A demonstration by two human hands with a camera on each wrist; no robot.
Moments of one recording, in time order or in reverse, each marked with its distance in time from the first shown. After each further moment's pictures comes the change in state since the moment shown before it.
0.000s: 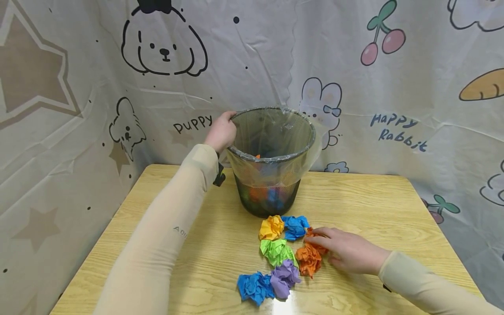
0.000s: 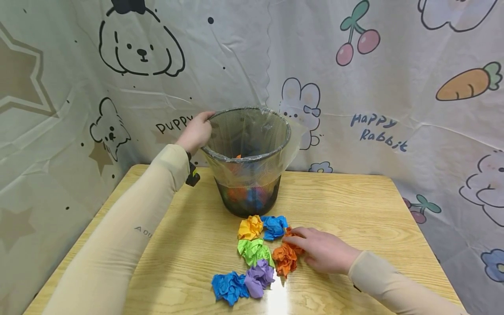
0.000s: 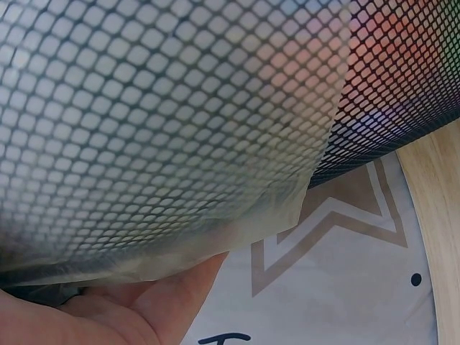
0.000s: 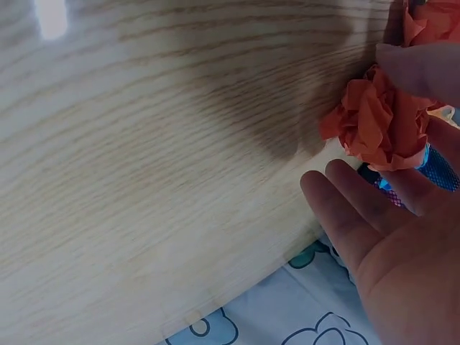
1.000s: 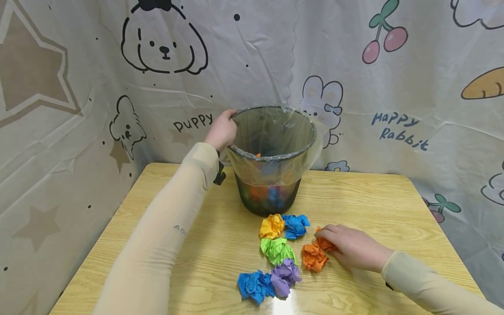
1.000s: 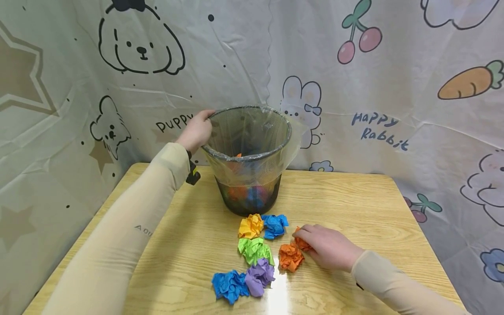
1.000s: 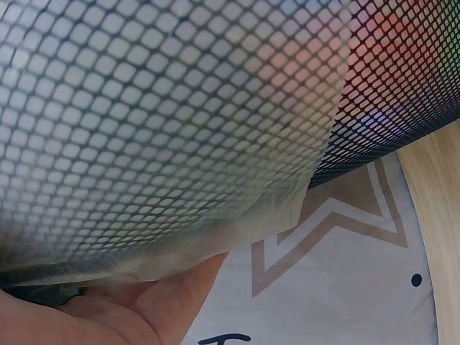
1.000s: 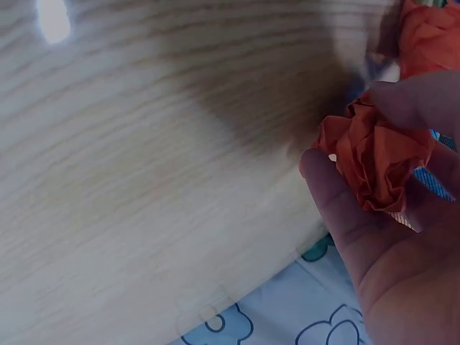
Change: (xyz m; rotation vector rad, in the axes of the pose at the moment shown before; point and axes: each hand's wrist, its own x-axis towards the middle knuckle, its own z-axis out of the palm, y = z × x) left_hand -0.003 0.004 -0.001 0.045 0.006 0.016; right_hand -0.003 0.009 0.004 -0.028 0.121 0.027
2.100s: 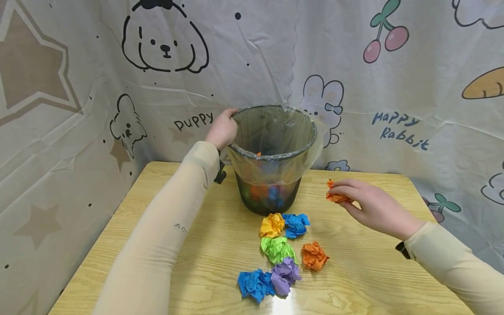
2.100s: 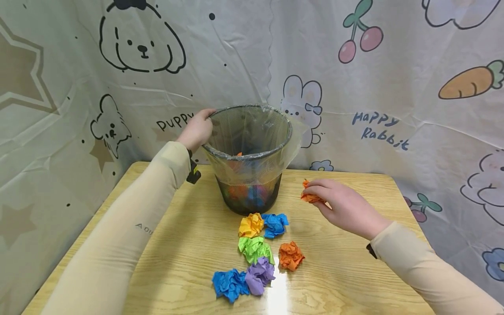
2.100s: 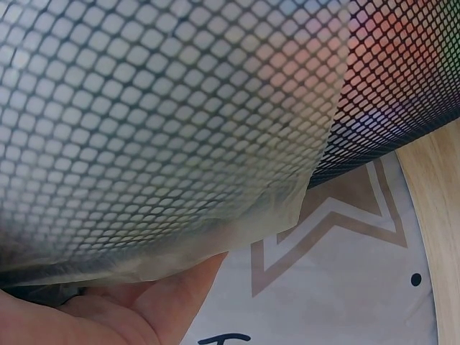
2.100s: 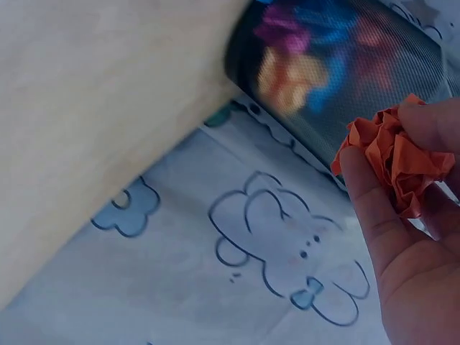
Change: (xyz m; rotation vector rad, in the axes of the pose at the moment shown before) left_hand 0.002 -0.003 0.000 -0.003 -0.006 0.004; right_hand 0.022 0.007 -0.109 -0.018 0.241 0.025
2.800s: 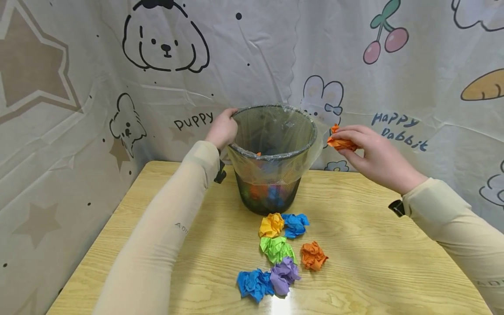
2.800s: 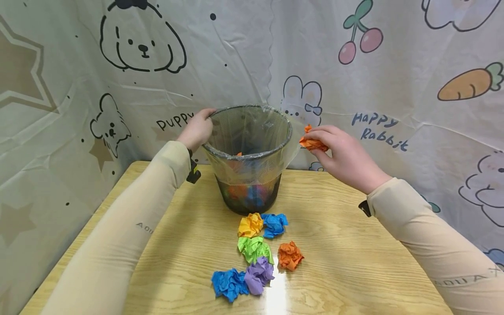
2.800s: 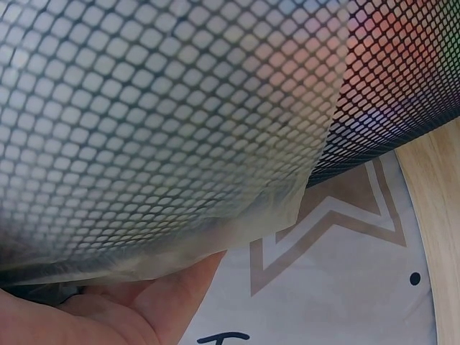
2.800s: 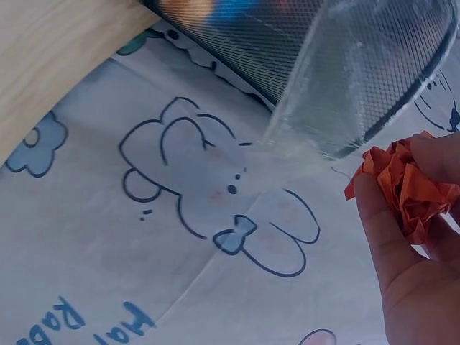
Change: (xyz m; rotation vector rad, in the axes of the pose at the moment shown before) left_hand 0.004 -0.002 0.000 -0.004 -0.005 -0.017; right_hand 0.067 0.005 -0.068 0.016 0.200 0.075
